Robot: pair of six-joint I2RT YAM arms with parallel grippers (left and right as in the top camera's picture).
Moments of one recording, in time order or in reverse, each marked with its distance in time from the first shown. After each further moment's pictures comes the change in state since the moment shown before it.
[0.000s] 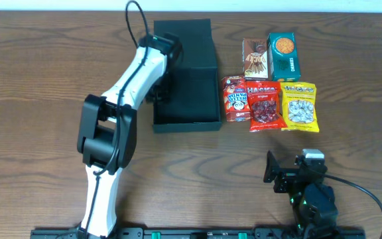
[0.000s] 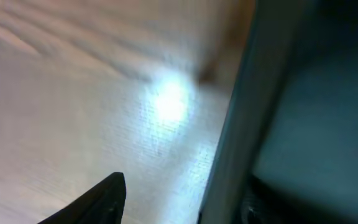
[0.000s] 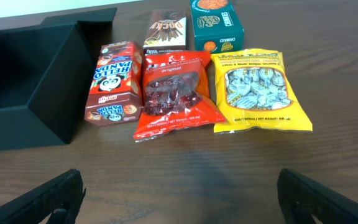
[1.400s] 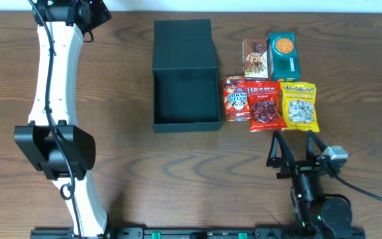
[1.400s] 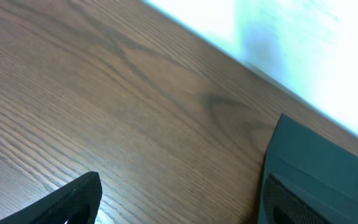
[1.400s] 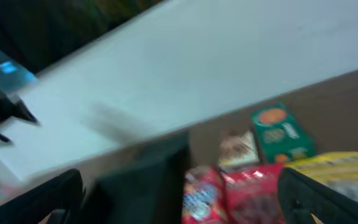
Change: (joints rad) left arm 0.359 -0.151 0.291 0.305 0.020 0.029; right arm 0.000 0.001 -0.013 0.526 -0.090 0.262
